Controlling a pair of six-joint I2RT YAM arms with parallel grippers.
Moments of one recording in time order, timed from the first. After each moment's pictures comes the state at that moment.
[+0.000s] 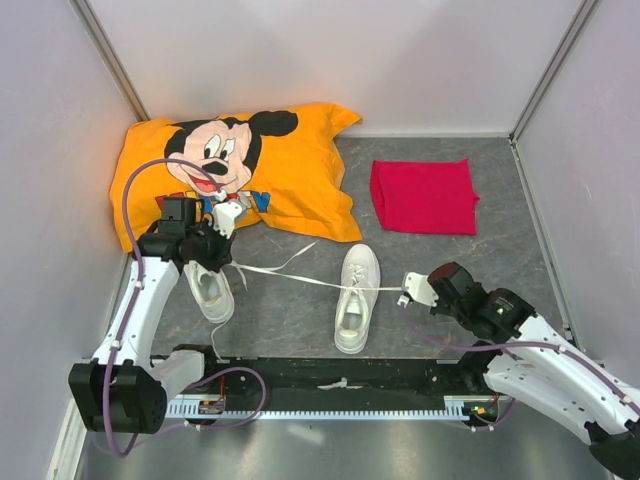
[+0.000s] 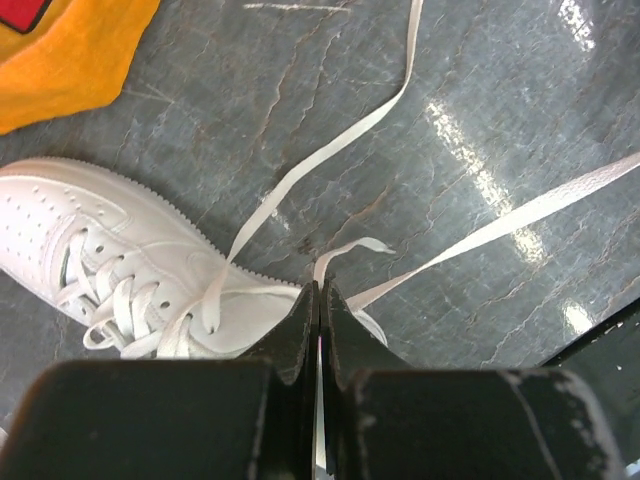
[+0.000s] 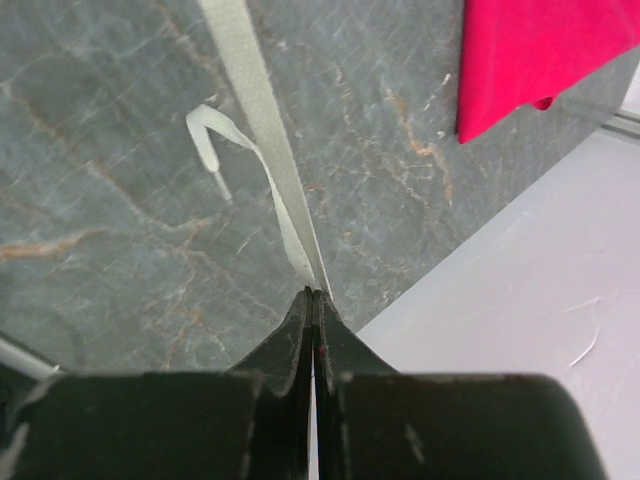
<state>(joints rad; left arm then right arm) -0.04 1.07 0.93 -0.84 0.35 0.51 0.74 0.69 0.63 -1.01 0.43 -0.70</state>
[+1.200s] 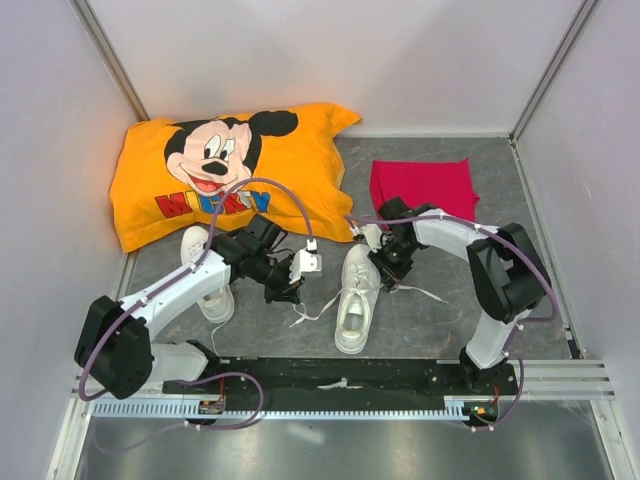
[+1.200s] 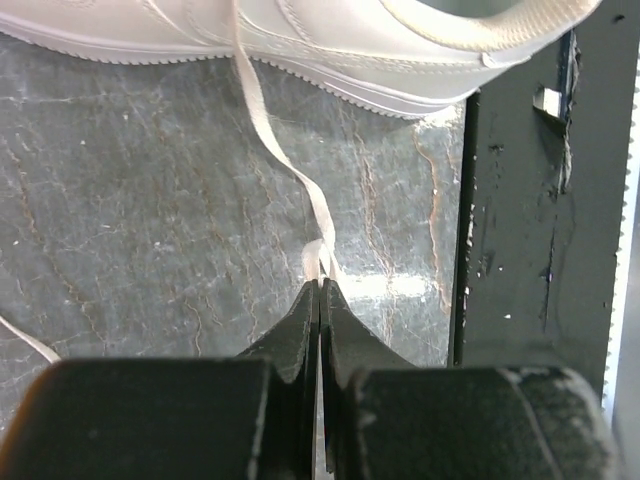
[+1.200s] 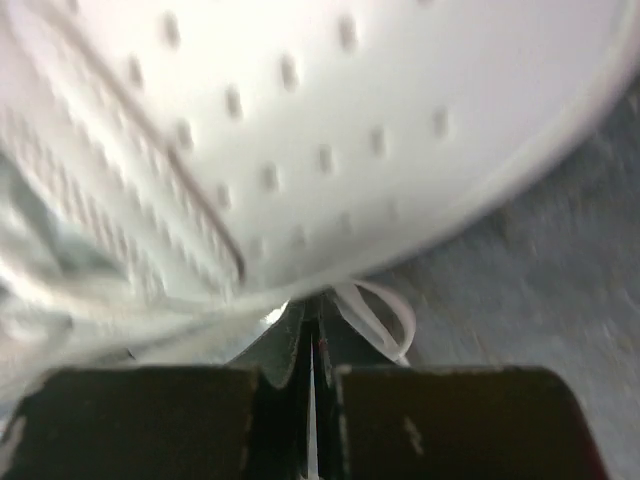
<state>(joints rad) -0.59 1.28 0.86 -0.74 0.68 0.76 0.47 1.76 1.10 -0.82 -0.37 -0.36</state>
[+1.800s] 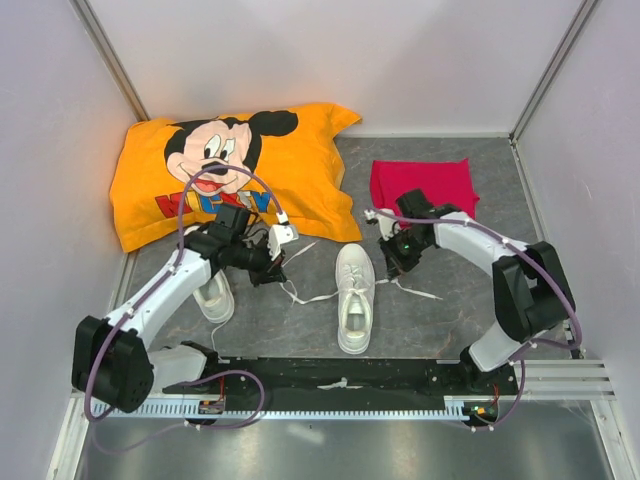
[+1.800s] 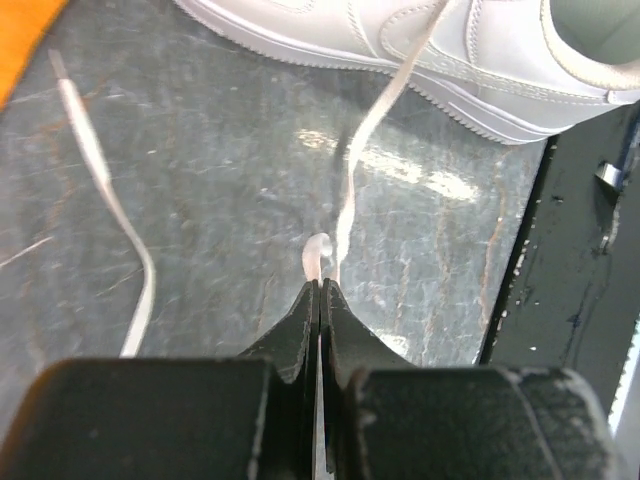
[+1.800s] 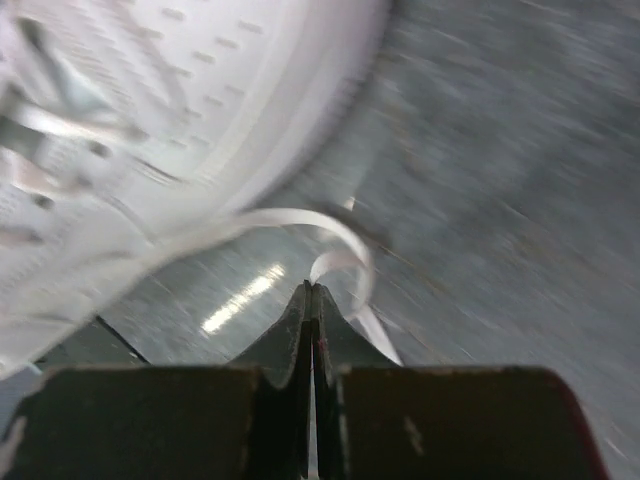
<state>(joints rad) -0.37 1.22 0.85 -0.68 0.70 0.63 0.42 1.63 1.03 -0.70 -0.43 -0.25</state>
